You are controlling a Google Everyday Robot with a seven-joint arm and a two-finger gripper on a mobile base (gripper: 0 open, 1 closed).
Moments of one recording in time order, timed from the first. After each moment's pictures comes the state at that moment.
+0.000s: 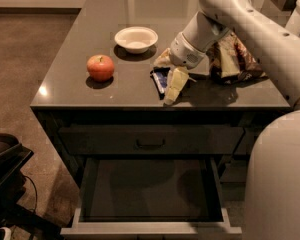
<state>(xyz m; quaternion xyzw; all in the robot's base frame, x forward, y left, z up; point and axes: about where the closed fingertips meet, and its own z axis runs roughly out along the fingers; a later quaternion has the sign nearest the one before) 0.643 -0.056 0.821 -0.71 0.64 0.19 0.21</state>
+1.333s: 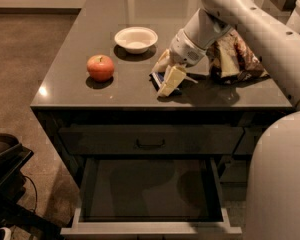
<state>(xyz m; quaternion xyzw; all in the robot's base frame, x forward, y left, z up) 0.643 -0.055 0.821 -0.71 0.64 0.19 0.21</state>
